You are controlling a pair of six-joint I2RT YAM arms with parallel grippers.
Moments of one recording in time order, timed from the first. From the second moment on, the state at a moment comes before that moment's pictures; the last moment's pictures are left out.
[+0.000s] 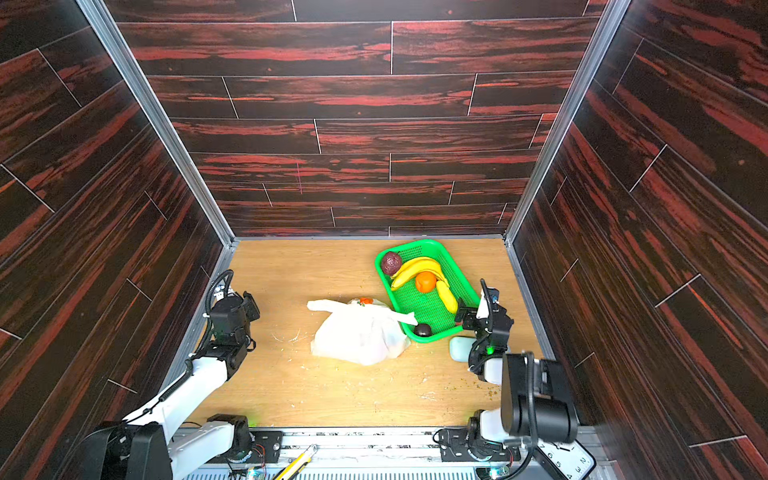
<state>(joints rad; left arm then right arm) -0.04 1.10 0.47 0.28 -0.48 -0.19 -0.12 1.50 0.27 1.02 -0.17 0.06</state>
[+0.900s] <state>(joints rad) 0.07 1.58 0.37 0.78 -0.16 -0.14 -0.12 1.54 0.30 1.03 -0.20 0.05</state>
